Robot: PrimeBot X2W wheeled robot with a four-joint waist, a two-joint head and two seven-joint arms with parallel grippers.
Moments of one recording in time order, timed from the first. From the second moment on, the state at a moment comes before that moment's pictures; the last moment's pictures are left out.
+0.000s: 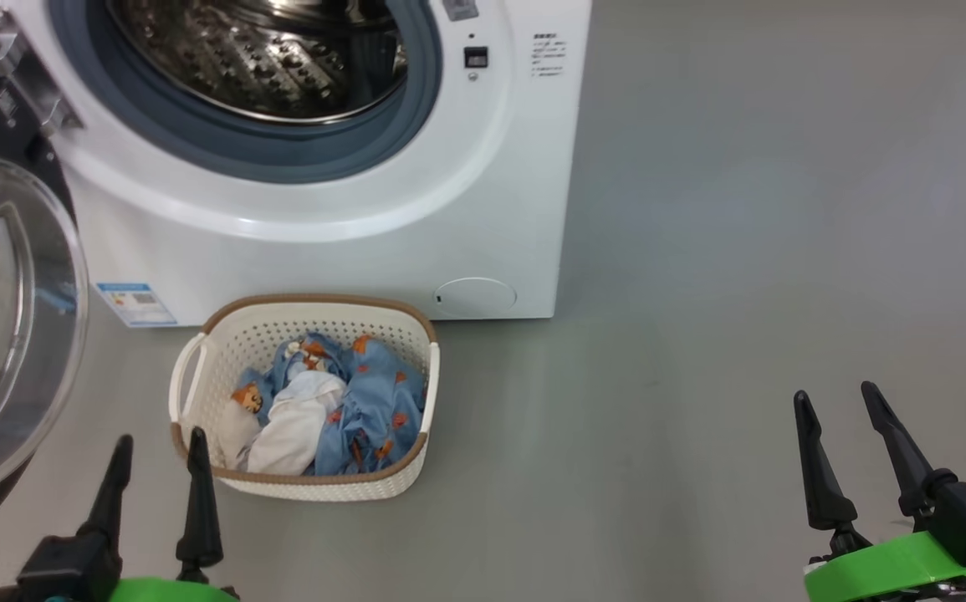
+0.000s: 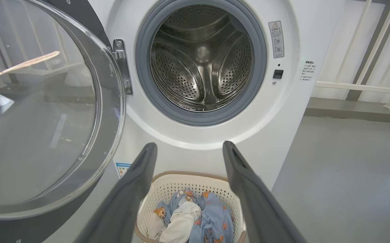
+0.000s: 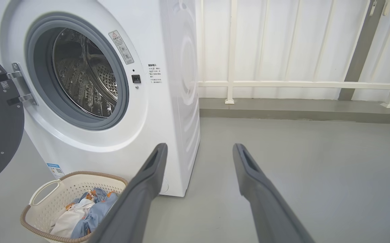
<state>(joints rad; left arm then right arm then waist) 0.01 0.05 0.00 0.04 -0.20 -0.01 -0.18 0.01 -0.07 -0.10 0.02 0.12 0.12 -0.25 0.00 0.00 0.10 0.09</state>
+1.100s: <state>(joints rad) 0.08 0.07 -0.03 0.07 -0.21 0.00 -0.11 0.09 -0.05 -0.09 -0.02 0.12 0.12 -0.24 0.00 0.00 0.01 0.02</state>
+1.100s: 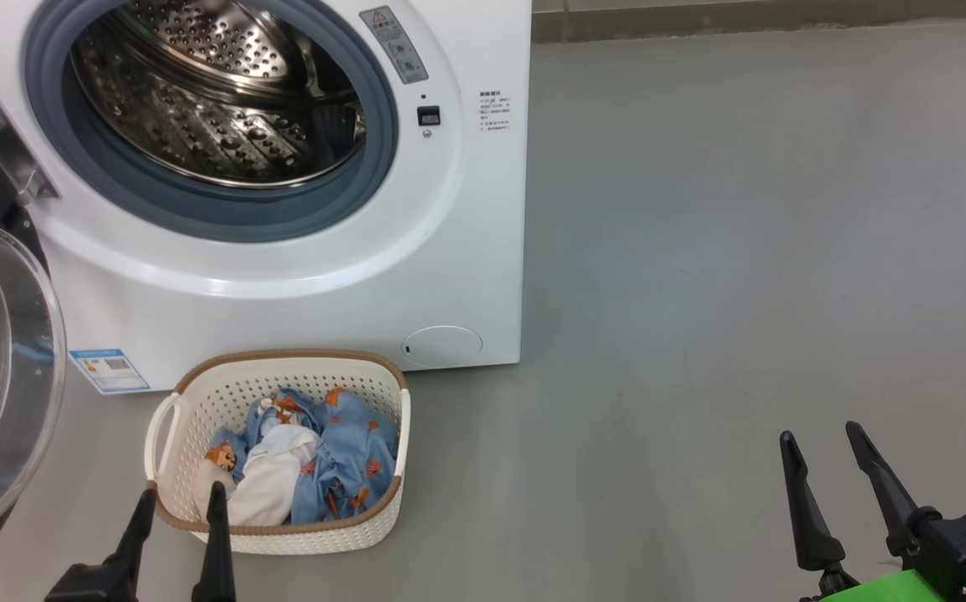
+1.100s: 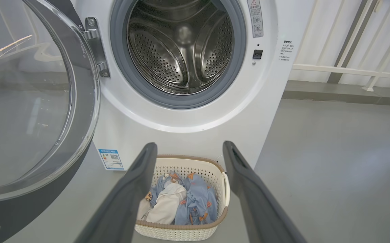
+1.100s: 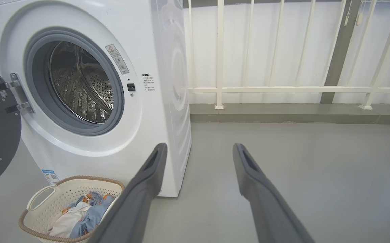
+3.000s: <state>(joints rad) 0.05 0.10 -0.07 0.09 -0.23 0.02 -0.15 0.08 -0.04 -0.08 -0.01 0.12 0.12 -0.24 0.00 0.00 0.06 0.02</state>
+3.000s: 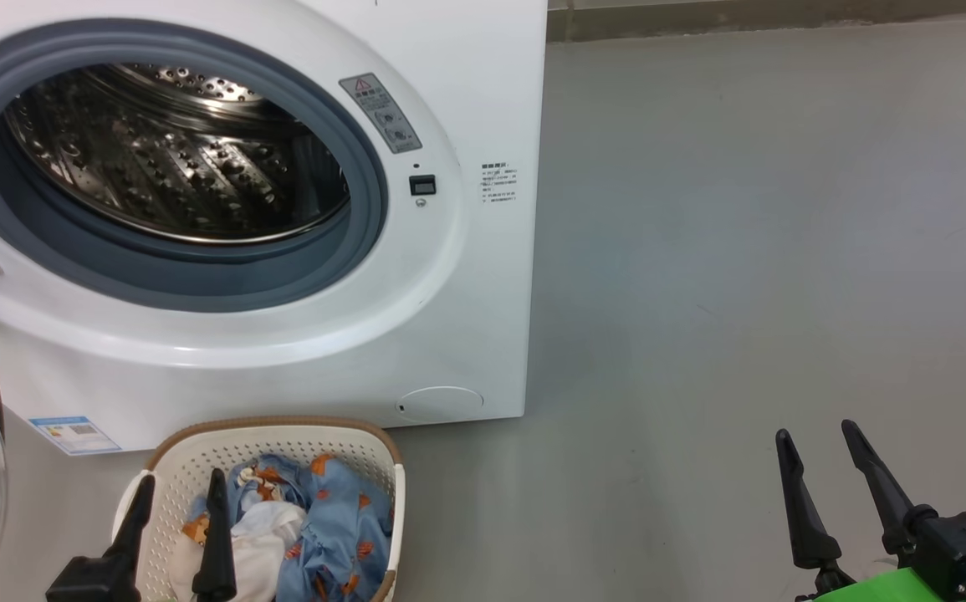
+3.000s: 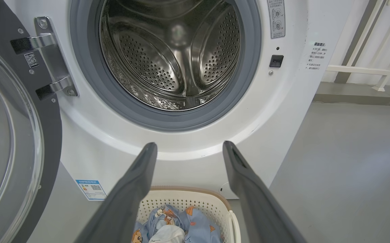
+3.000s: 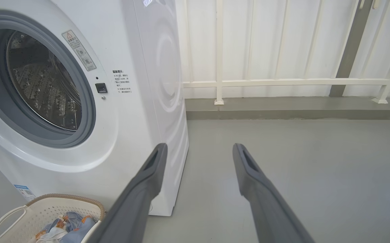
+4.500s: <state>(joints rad) -0.35 0.06 -0.17 0.63 -0.26 -0.04 -0.24 -0.05 -0.07 -0.07 -0.04 0.13 0.12 -0.25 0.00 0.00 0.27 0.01</state>
